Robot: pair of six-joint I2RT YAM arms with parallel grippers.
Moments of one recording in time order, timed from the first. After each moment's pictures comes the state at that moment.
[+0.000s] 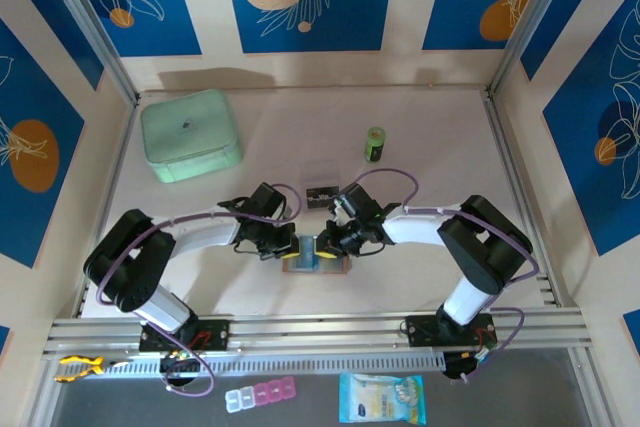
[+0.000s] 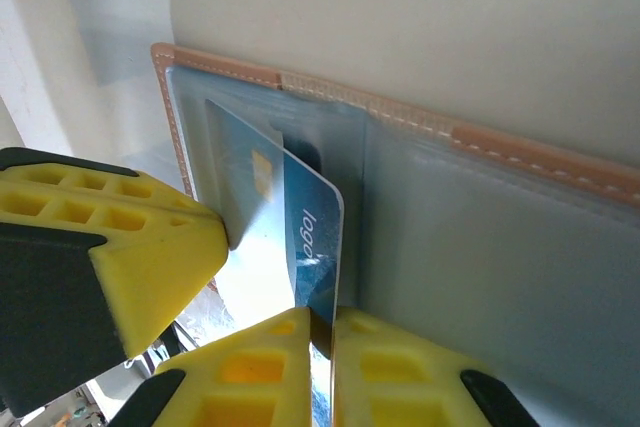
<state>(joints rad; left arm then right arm) -0.68 1.55 0.73 -0.35 0.46 -0.83 0.74 1.64 0.72 -0.10 -0.58 0.94</state>
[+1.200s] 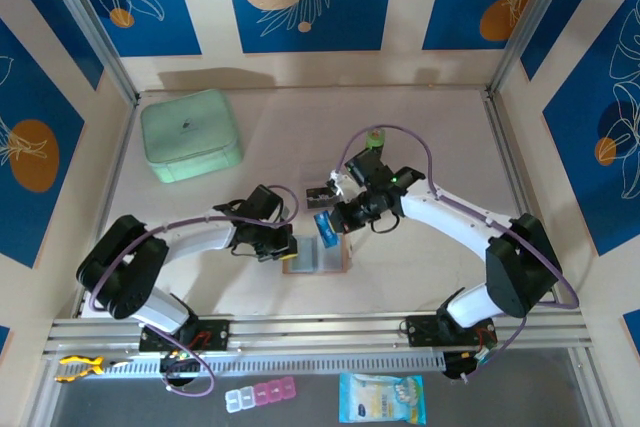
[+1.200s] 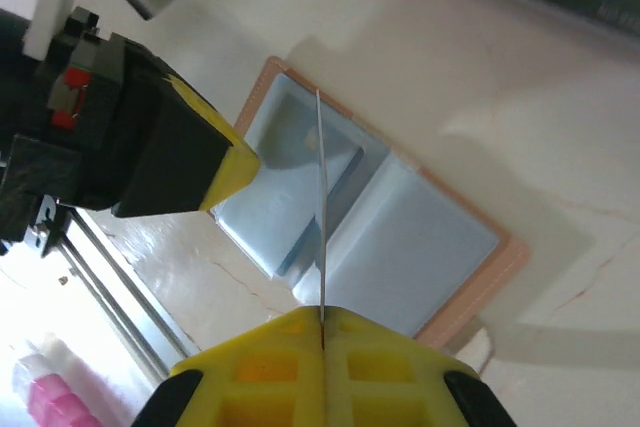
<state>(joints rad) -0.68 1.50 0.70 -0.34 0.44 -0.84 0.66 1.47 1.06 -0.75 -0.42 0.16</state>
